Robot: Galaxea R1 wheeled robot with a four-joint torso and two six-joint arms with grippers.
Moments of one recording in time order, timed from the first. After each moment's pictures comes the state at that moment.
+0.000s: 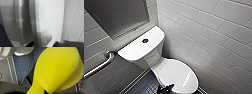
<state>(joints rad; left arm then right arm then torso) 0.78 2.78 -1.90 0.00 -0.41 -0.80 -1.50 2.41 -1.86 -0.29 0.54 0.67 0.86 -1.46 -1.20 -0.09</state>
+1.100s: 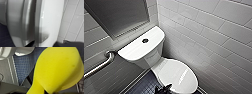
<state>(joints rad) 0.79 2.75 -1.92 0.15 -0.46 -1.02 -1.49 2.41 -1.86 -0.29 0.54 0.67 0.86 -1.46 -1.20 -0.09</state>
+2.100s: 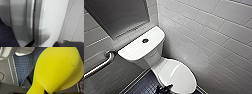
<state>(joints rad) 0.77 2.81 -2.02 0.22 -0.37 -1.05 -1.48 2.41 -1.86 -0.29 0.53 0.67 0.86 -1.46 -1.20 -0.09</state>
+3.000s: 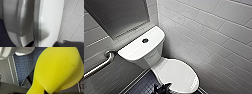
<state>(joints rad) 0.75 2.68 -1.83 0.30 -0.41 -1.23 -1.48 2.42 -1.86 -0.29 0.53 0.67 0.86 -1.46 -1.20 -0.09</state>
